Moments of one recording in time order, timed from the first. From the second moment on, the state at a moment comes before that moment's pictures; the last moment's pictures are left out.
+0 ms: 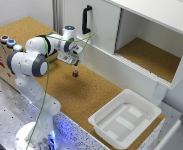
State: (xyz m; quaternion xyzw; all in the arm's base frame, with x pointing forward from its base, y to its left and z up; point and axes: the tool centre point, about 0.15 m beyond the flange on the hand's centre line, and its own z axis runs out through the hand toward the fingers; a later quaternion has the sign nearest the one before) arm 0.419 0.154 0.281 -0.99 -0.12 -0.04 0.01
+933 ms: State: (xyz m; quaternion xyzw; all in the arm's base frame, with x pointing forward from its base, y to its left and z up) arm 0.448 0.150 0.220 -1.00 -0.08 -0.04 0.04
